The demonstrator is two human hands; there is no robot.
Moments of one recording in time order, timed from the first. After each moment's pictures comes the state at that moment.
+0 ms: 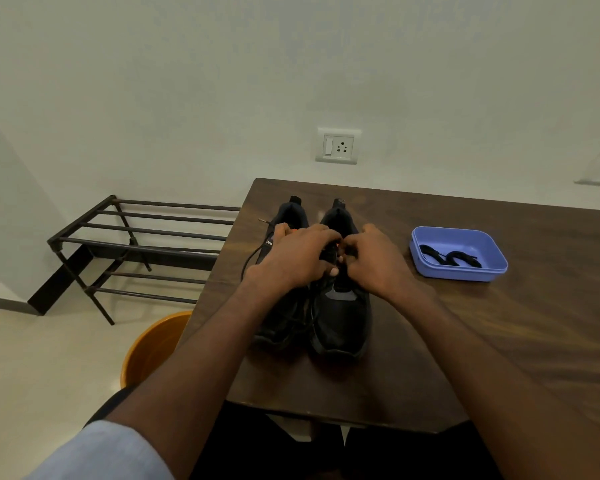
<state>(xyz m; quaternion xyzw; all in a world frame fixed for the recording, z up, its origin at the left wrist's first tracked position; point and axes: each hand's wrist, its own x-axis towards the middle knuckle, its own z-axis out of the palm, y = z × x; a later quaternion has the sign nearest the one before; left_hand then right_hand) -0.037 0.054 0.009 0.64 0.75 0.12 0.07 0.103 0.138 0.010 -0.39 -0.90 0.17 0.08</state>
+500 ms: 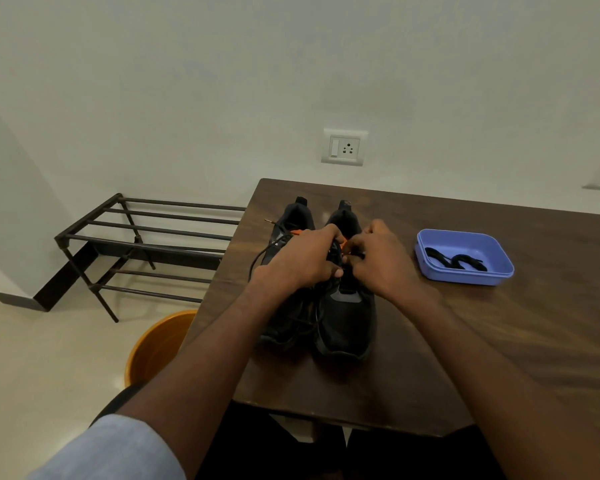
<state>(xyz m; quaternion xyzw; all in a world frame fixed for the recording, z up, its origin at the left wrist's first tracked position) -0.035 0.057 0.010 0.59 0.76 0.20 0.19 0.103 0.141 0.006 -0.39 -0.90 0.13 0.13</state>
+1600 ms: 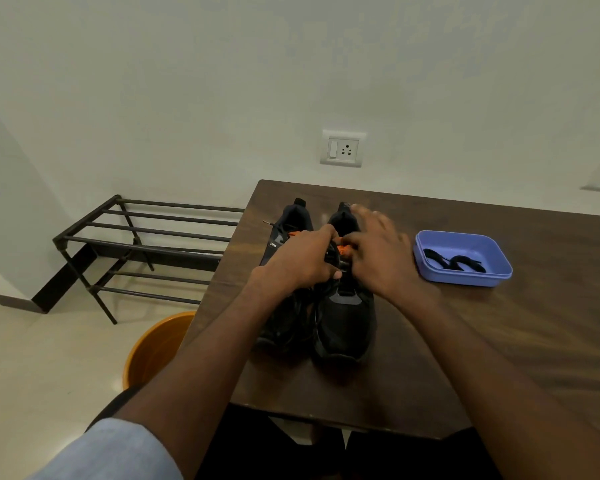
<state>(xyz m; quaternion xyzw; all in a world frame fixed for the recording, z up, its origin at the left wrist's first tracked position) -0.037 0.056 0.012 0.59 0.76 0.19 0.18 0.106 0.144 0.008 -0.36 -0.92 0.07 0.11</state>
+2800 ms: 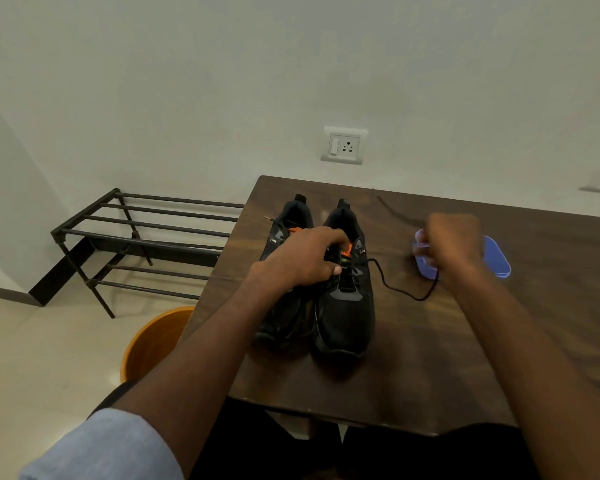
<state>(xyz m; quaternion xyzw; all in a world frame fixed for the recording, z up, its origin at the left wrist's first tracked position) -0.037 0.053 0.012 0.62 0.74 0.19 0.18 0.152 0.167 0.052 -0.63 -0.56 0.42 0.34</state>
